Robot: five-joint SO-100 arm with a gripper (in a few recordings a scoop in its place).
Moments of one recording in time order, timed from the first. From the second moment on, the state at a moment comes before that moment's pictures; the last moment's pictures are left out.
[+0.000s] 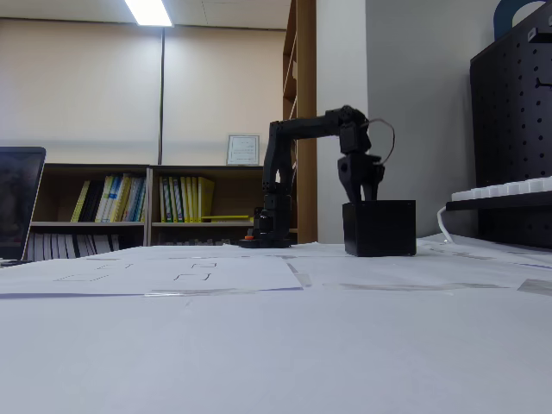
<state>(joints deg) -45.5 90.1 87.7 76.7 -107.8</state>
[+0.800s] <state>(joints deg) -15.0 51.2 80.9 87.7 -100.3</state>
